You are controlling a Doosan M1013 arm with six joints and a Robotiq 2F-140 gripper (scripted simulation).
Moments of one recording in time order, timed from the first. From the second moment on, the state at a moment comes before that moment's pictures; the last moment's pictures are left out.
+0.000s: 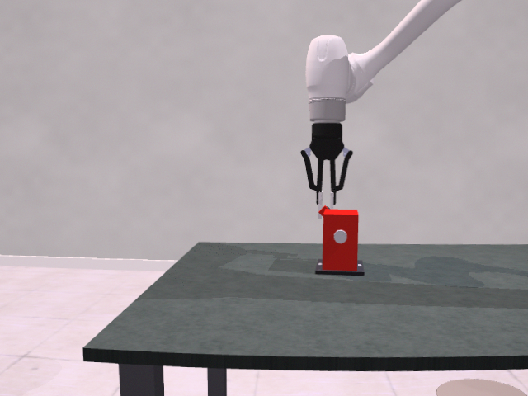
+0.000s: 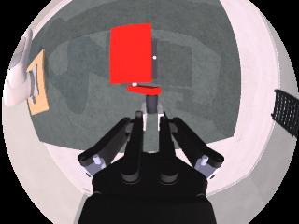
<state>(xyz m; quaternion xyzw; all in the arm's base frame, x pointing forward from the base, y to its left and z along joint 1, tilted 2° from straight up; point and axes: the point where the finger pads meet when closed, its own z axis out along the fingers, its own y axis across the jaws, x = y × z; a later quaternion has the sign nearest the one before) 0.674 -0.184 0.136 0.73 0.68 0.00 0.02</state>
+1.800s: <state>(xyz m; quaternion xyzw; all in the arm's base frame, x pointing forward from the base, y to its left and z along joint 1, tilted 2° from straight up) 0.690 -0.185 0.102 0.73 0.68 0.00 0.02</state>
